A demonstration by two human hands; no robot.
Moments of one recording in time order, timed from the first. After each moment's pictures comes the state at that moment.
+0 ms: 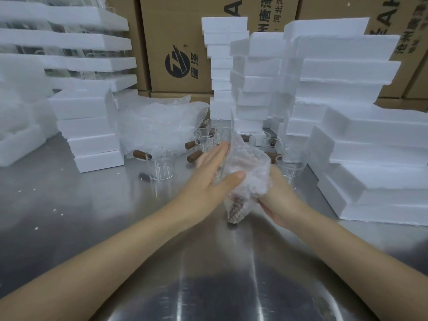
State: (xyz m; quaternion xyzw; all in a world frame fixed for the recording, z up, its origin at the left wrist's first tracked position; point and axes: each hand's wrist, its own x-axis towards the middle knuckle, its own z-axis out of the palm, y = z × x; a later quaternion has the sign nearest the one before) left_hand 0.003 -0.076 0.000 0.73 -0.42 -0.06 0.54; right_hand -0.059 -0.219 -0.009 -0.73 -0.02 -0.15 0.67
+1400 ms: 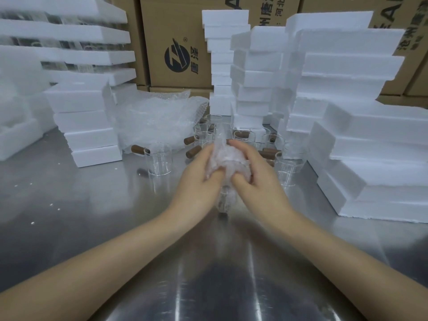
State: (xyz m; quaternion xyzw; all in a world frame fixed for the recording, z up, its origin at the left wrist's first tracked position) left_hand -0.008 -0.077 -0.002 0.71 -0.32 0.02 0.62; right_hand -0.057 -0.202 -0.007 -0.84 -0.03 -0.31 0.44
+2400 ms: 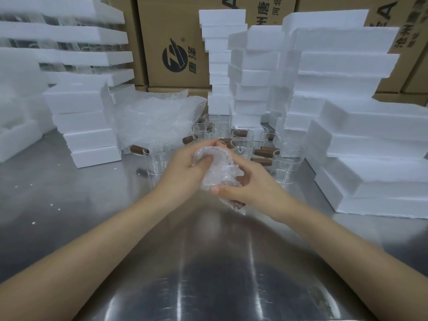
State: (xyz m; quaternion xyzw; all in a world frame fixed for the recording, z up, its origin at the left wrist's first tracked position) left_hand 0.016 -0.066 0.012 0.70 -0.35 -0.01 0.62; right_hand -0.056 -0.211 -0.003 -0.81 -0.09 -0.13 0.57
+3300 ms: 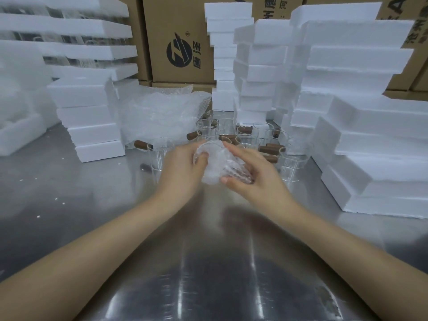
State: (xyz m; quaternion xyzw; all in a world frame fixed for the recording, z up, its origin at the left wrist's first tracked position) left_hand 0.027 -0.063 0.000 0.79 -0.32 0.15 0.49; right_hand -0.052 -0.211 -0.015 -0.85 -0.07 -0.26 0.46
